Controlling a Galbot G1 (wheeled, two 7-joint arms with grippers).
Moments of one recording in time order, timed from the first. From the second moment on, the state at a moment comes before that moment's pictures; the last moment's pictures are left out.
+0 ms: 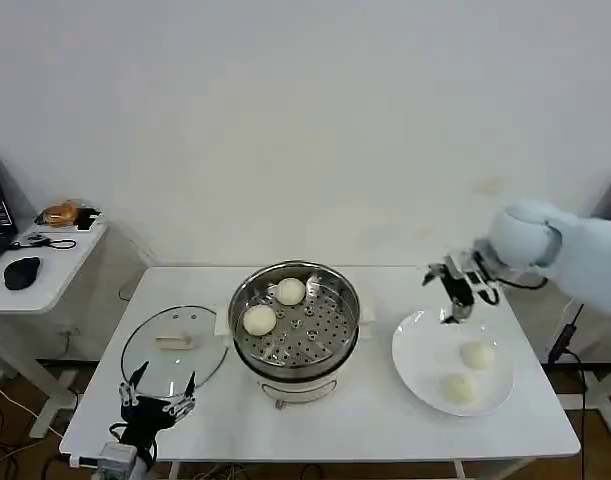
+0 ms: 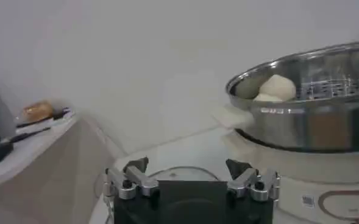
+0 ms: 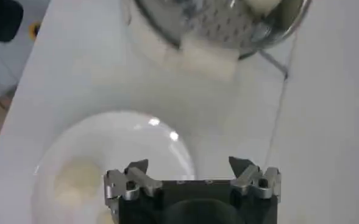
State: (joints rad) left arm 1.72 -1.24 -0.63 -2.19 -0.03 0.24 -0.04; right arm 0.55 0.51 -1.31 1.58 0.14 -0.18 -1.00
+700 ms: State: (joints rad) left arm 1.75 -1.24 -0.64 -2.18 -0.02 0.24 -0.04; right arm 0.15 0.39 -1.05 1.59 -0.03 -0.14 -1.01
